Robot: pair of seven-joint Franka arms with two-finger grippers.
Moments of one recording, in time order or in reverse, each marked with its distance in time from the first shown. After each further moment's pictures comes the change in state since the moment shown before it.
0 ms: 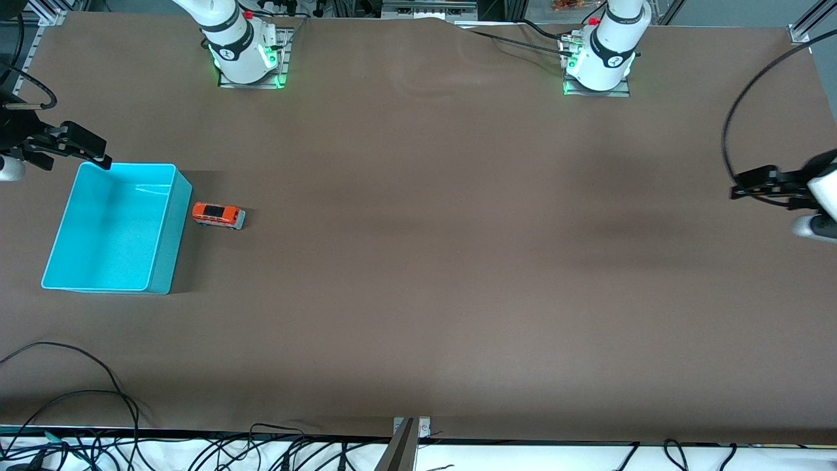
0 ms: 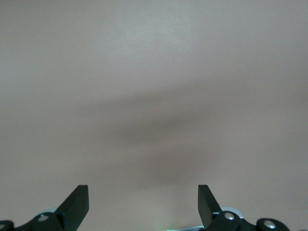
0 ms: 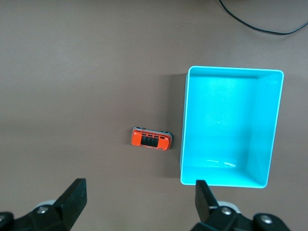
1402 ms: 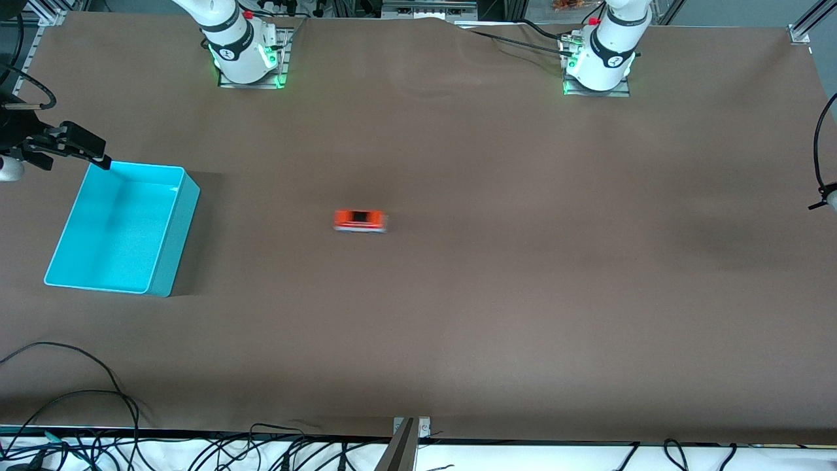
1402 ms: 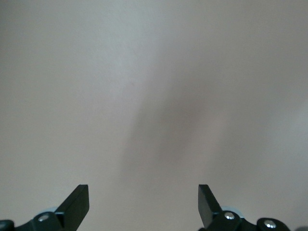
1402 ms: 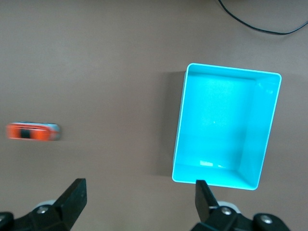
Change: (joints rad) left arm 0.326 0.041 0.023 -0.287 0.115 0.476 1.286; right arm -0.001 0.000 -0.001 0.000 0.000 0.000 0.000
